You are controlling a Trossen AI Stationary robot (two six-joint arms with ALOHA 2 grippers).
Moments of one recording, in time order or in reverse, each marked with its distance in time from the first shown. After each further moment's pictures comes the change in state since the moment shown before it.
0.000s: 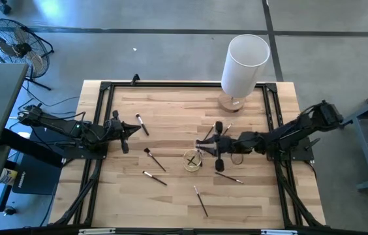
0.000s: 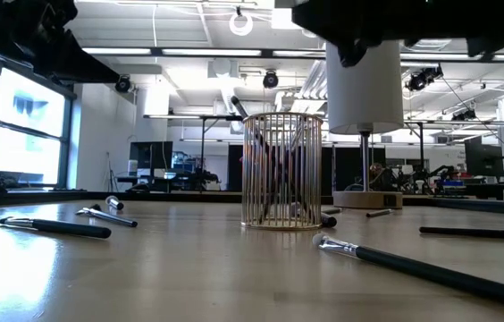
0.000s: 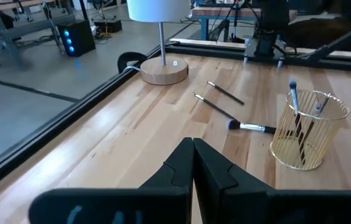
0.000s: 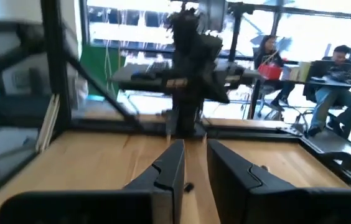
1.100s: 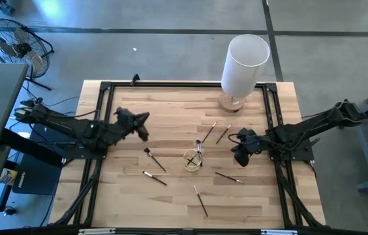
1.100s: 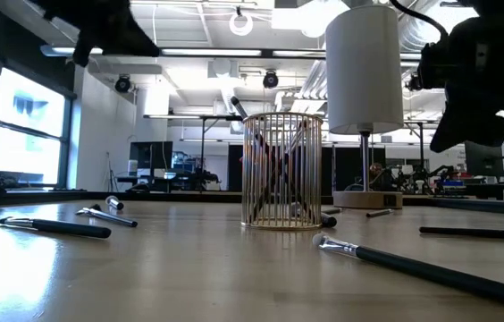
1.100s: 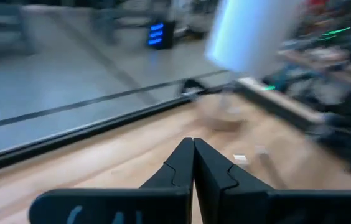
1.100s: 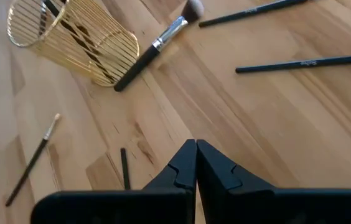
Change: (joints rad) left arm 0.084 0.504 0.354 0.020 -0.309 -0.420; right arm 0.021 -0.473 -0.095 -1.283 -0.069 0.978
